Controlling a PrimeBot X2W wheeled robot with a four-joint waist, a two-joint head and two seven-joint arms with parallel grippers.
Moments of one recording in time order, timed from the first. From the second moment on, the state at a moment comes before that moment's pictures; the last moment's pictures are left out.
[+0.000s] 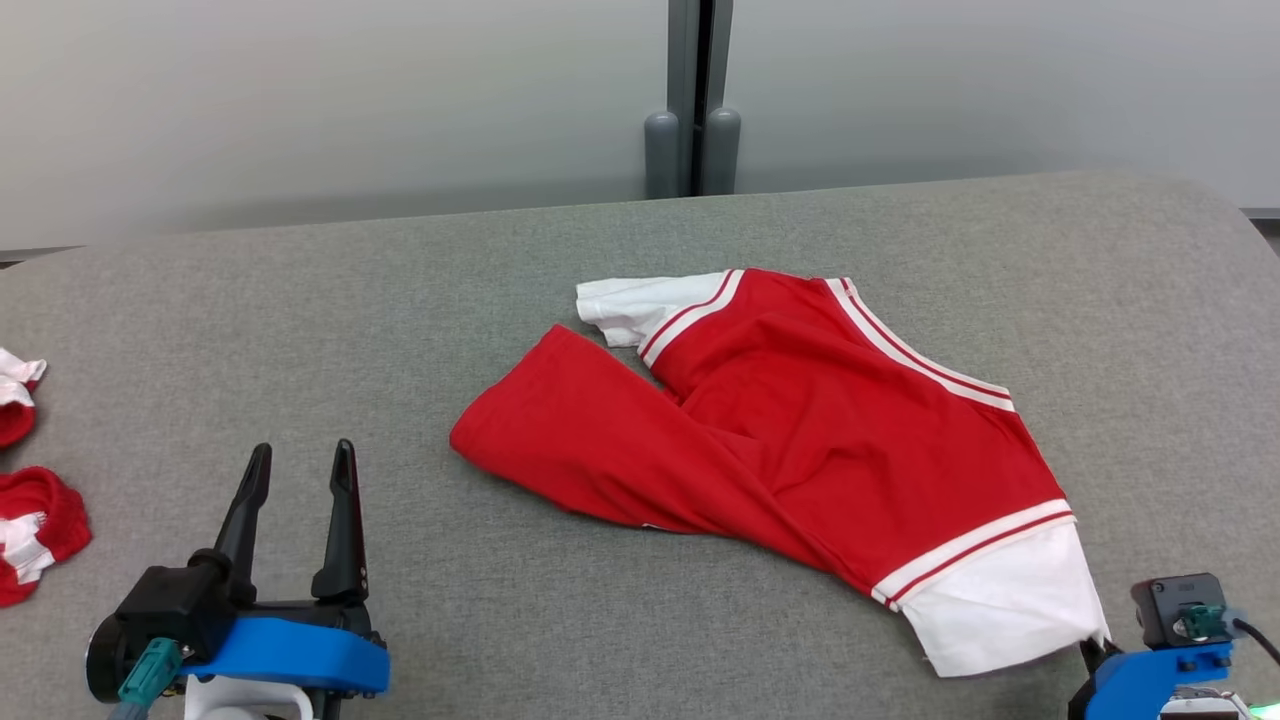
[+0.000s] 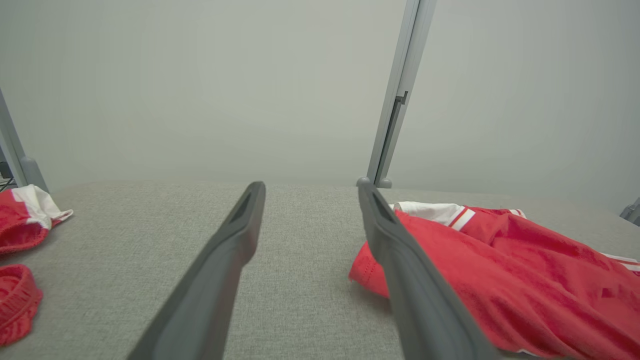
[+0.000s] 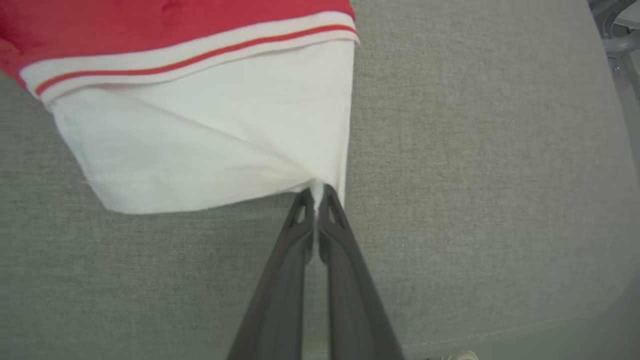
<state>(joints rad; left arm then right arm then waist) -0.07 0.28 -0.23 0.15 -0.44 0.04 -0.26 0.11 -0.08 -0.16 -0.01 -0.05 0.13 0.60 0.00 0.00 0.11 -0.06</state>
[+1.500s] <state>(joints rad) -0.17 0.25 -0.27 0.17 -0.44 0.01 -0.26 -0.75 -0.05 -0.08 0.85 -0.01 0.13 0.48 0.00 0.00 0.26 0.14</state>
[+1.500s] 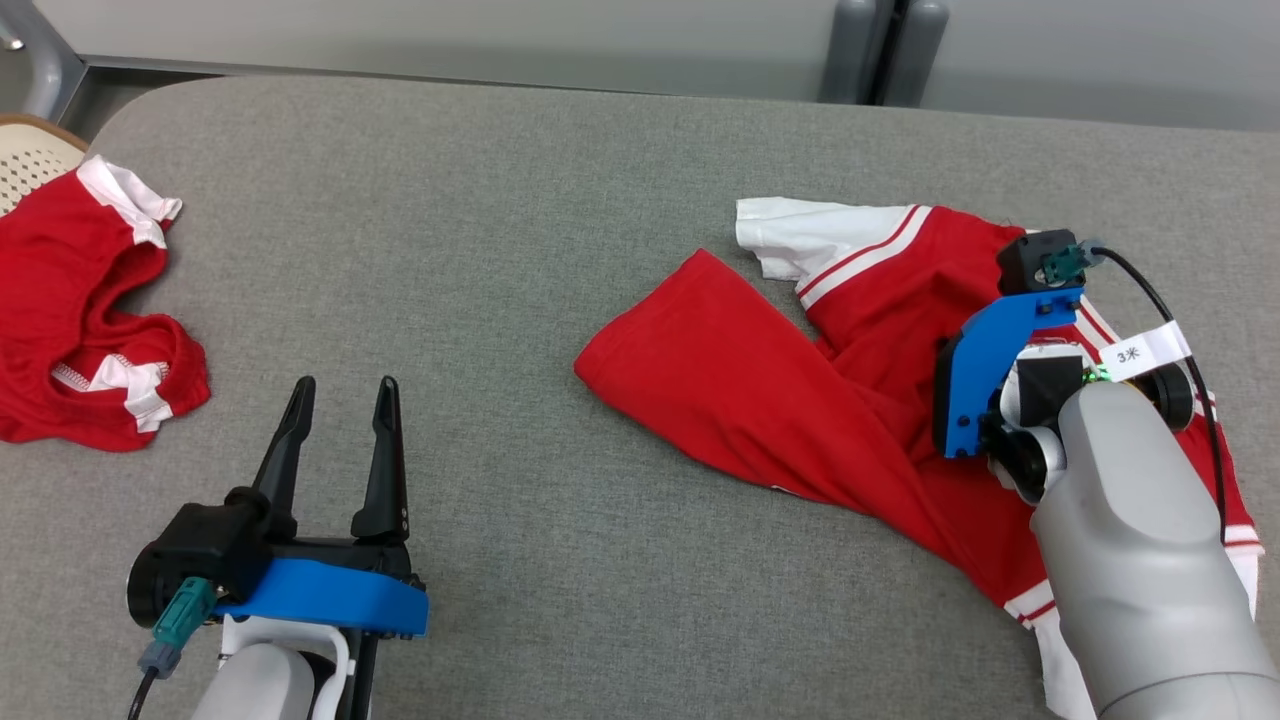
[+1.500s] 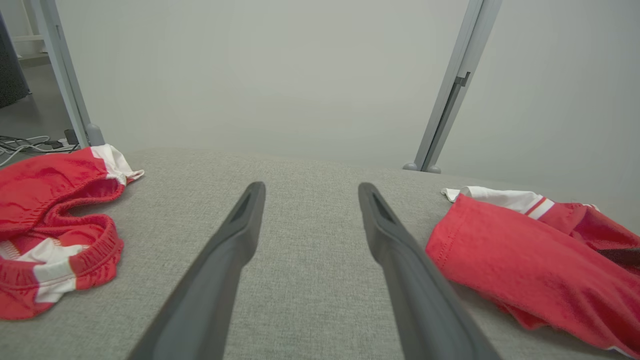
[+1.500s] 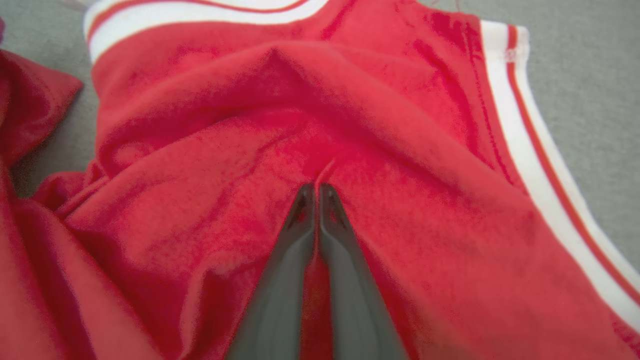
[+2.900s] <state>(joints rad) -0.05 0.23 -0.19 0.21 -0.38 -0.02 -0.26 -0.56 -0.05 0.04 0.76 0.10 0.13 -0.26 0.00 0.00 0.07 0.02</state>
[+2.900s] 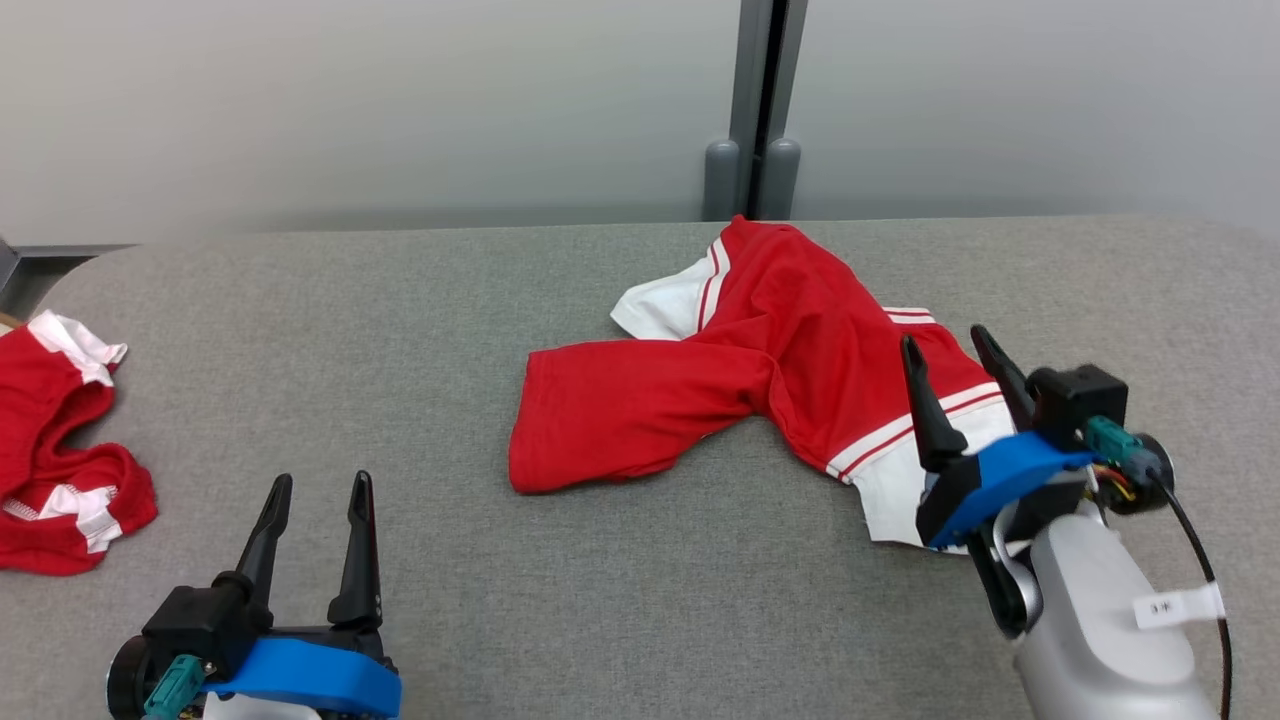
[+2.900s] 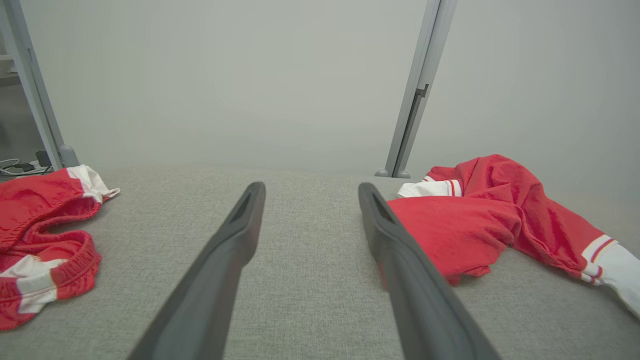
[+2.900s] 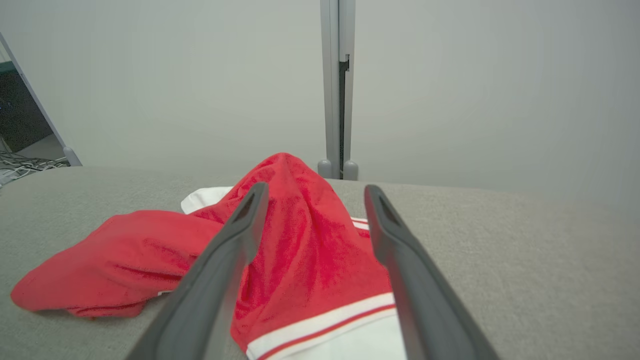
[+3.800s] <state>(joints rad) -0.30 0.23 -0.22 0.39 -0.44 -0.05 -0.08 -0.10 -0.05 0.02 0.10 0.14 0.13 -0.01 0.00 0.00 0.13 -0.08</state>
